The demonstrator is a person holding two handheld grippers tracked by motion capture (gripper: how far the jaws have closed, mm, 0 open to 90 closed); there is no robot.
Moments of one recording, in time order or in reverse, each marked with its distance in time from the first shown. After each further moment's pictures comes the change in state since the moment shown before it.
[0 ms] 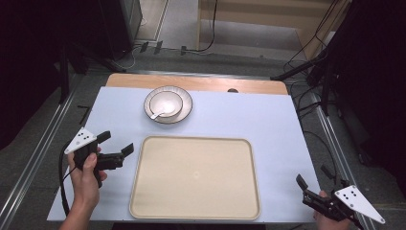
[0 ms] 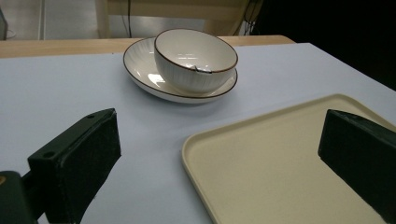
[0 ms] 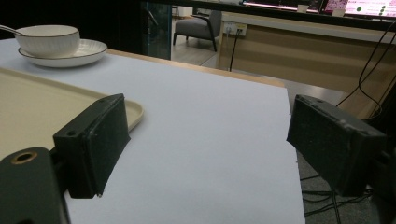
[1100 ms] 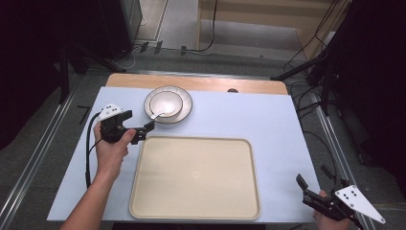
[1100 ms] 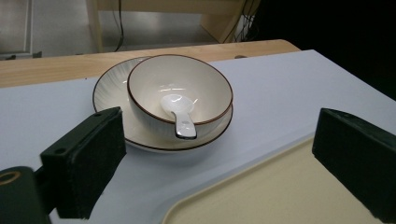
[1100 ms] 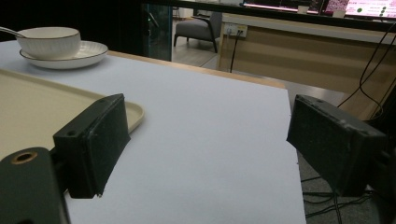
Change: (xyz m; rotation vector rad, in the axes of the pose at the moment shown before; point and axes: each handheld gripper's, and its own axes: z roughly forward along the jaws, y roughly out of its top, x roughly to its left) left arm -0.015 0.046 0.073 0.050 0.009 0.004; right arm 0.000 0.000 0.001 -0.005 0.003 0.003
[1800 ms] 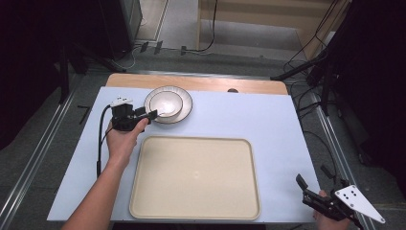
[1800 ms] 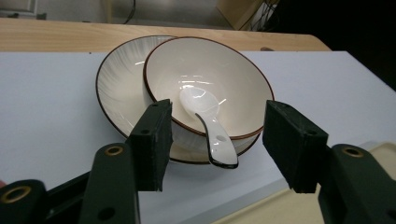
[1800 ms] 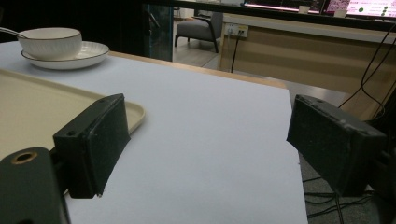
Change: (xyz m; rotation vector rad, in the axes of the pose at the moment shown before) left arm 0.023 0.003 0.046 0.068 0.010 -0.149; right arm 0.000 0.000 0.000 0.000 0.005 0.002
